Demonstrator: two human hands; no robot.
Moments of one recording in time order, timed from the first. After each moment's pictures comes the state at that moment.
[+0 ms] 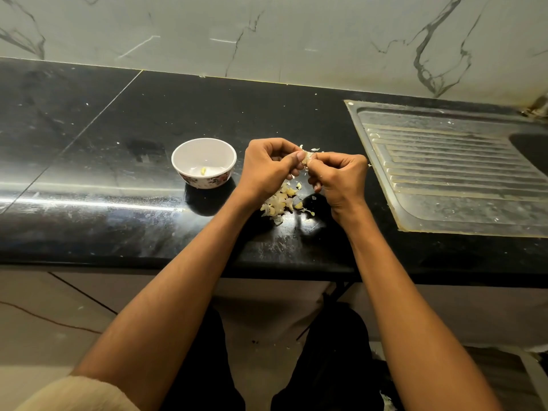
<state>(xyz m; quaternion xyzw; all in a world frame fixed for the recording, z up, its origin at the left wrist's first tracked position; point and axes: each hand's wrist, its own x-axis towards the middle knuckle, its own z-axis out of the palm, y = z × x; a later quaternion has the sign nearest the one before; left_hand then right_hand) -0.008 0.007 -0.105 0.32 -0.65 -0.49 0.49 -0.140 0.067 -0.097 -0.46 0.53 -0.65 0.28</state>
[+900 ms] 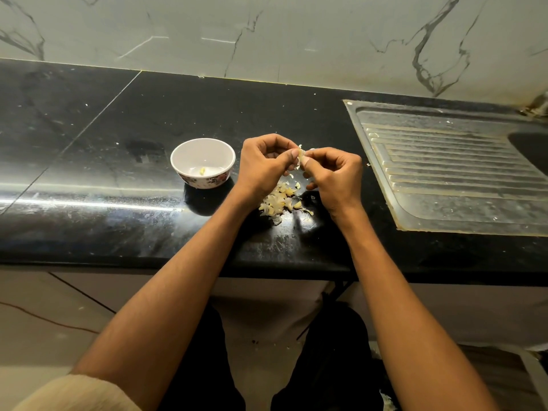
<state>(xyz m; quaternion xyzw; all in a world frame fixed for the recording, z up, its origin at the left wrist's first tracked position) -0.007 0.007 -0.103 0.32 -0.62 -0.49 0.52 -0.145 0.065 -0.104 -0.50 0.57 -0.61 0.21</state>
